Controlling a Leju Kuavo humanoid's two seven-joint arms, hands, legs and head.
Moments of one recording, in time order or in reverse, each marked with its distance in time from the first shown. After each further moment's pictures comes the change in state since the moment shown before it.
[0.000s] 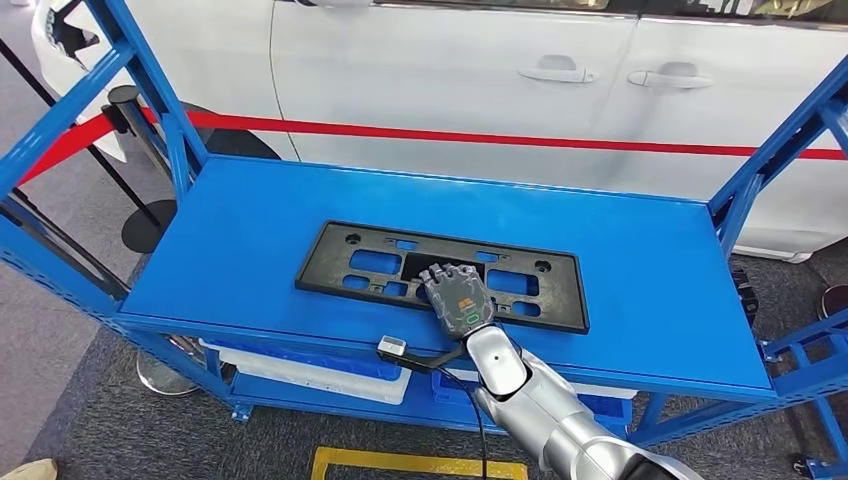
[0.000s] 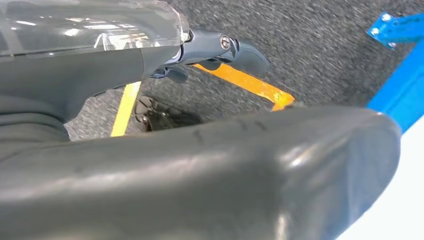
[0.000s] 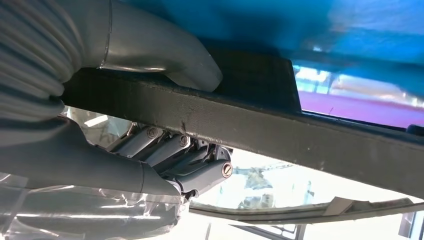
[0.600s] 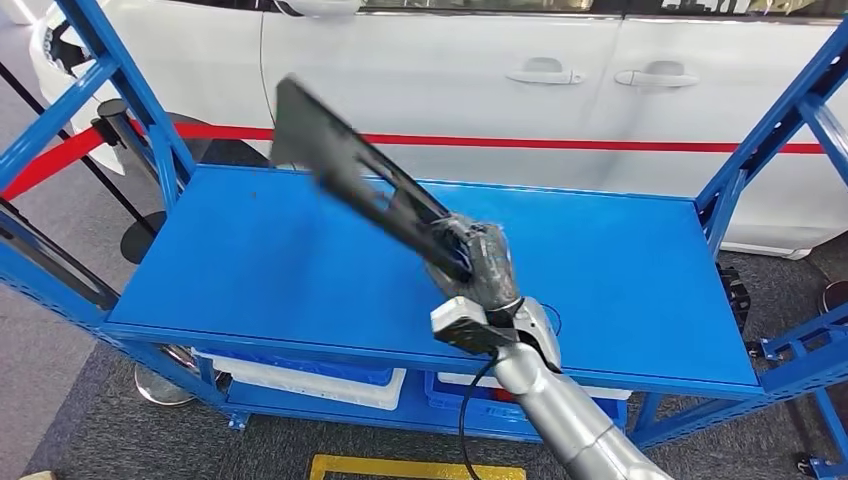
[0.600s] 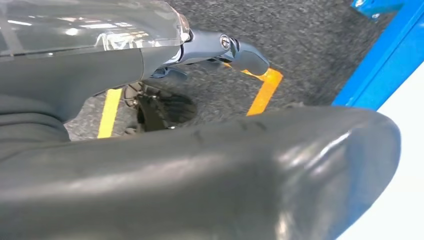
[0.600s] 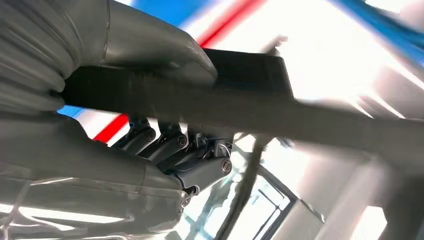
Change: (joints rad) left arm 0.002 0.012 -0.002 0.001 0.006 -0.078 -0.022; right arm 0.140 -0.054 -0.190 -0.599 -1.075 0.154 -0.771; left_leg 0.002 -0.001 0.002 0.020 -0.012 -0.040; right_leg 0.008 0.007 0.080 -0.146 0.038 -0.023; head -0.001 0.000
